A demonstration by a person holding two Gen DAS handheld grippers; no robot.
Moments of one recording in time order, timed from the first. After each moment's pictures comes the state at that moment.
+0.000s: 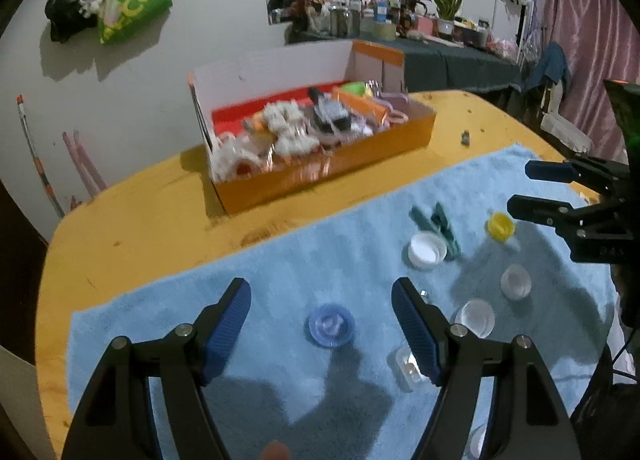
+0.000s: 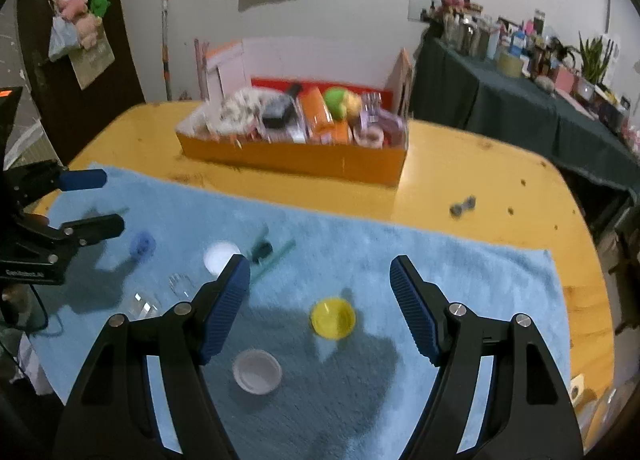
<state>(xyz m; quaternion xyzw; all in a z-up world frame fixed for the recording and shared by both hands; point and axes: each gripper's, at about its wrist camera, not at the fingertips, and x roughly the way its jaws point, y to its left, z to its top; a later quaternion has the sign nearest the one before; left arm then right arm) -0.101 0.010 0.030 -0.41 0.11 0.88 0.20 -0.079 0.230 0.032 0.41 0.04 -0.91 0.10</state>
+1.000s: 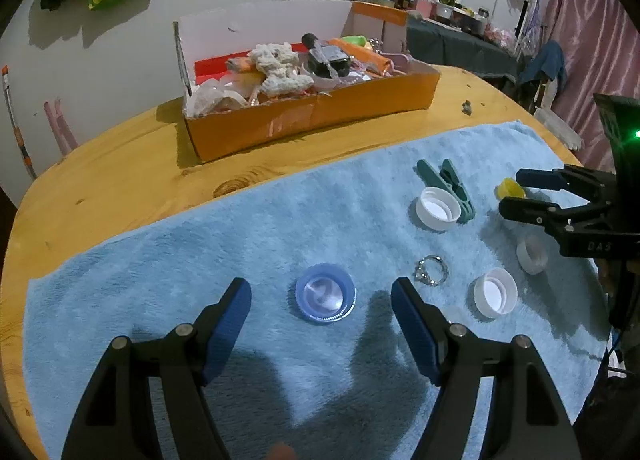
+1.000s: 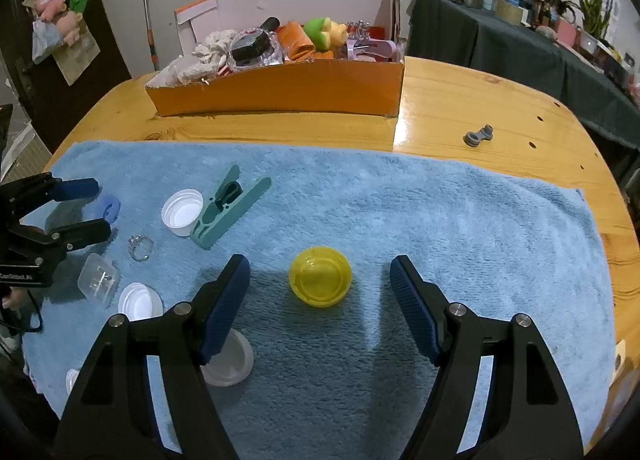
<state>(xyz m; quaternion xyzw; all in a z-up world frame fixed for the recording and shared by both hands) -0.110 0.007 -0.011 -0.45 0.09 0.86 0.22 -0.084 0.242 -0.014 0.45 0.01 -0.89 0.10</state>
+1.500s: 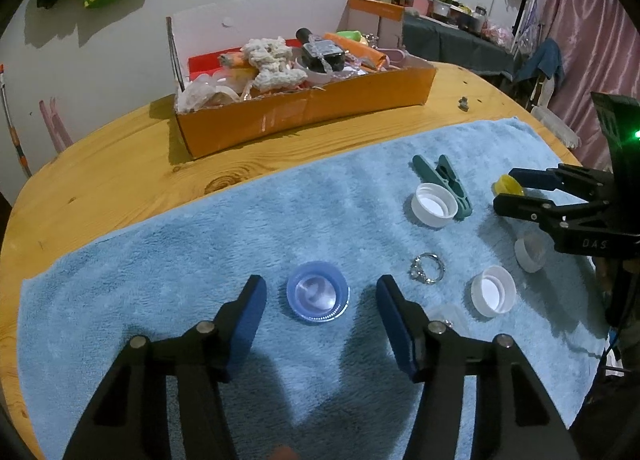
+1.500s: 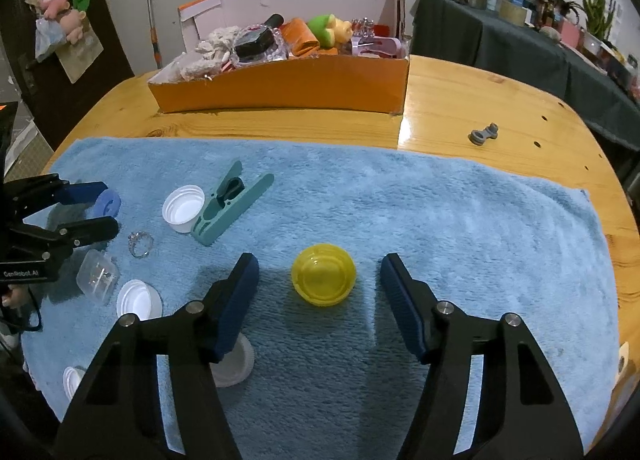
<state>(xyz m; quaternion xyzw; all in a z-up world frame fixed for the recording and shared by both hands) -0.110 0.008 -0.014 -0.45 0.09 0.86 0.23 -0.083 0.242 -0.017 0.45 0.01 -0.89 0.10</state>
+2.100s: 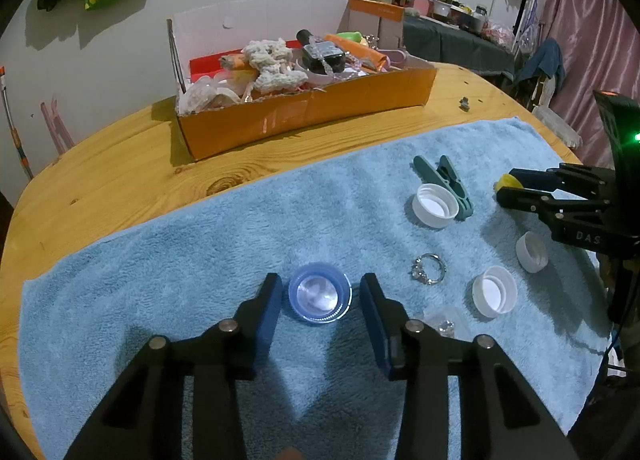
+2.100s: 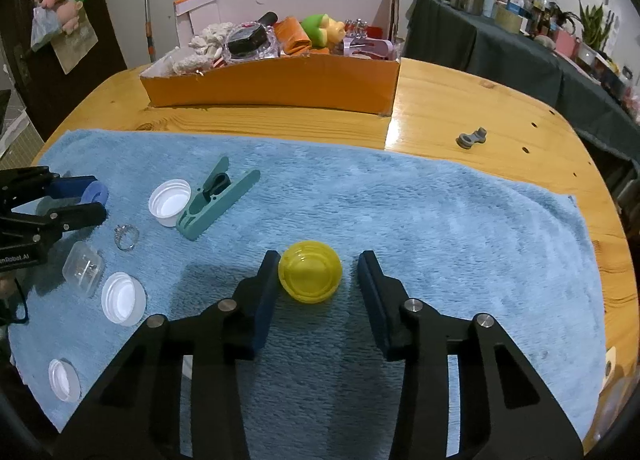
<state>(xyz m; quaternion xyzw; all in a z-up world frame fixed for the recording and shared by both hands) -0.108 0.007 -0.012 -0.45 0.09 0.86 0.22 -0.081 0.244 -0.018 0.45 0.04 -0.89 0.09</state>
